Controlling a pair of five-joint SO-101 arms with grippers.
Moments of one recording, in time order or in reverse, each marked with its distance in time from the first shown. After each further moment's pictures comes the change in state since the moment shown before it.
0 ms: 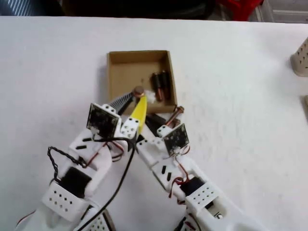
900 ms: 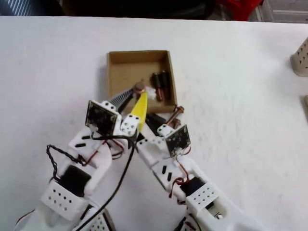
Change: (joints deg) left arm 0.3 1.1 -3.3 -0.5 0.1; right arm -0.2 -0.2 0.0 -1.6 0.0
